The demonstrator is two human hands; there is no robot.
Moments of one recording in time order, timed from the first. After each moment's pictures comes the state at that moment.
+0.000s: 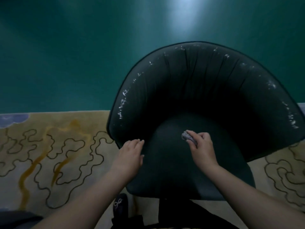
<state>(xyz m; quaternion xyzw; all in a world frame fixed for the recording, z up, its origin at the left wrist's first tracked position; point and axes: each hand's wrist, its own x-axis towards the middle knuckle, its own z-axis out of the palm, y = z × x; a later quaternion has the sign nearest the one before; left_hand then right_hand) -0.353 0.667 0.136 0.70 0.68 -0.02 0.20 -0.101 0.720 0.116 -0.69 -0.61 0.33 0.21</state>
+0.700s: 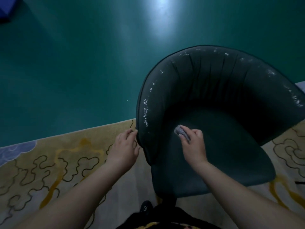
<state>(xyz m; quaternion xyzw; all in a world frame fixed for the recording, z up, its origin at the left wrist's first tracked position) -0.494 0.694 0.178 0.70 0.68 0.03 0.21 -0.255 0.696 0.149 -0.72 -0.50 0.33 0.35</state>
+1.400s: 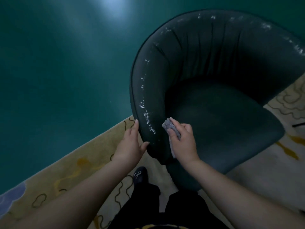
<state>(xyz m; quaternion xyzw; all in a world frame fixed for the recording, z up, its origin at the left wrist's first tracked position) -0.528 0.804 0.136 0.74 0.58 -0.03 0.34 -0.359 0.740 0.109 -0.75 -0.36 0.34 0.44</state>
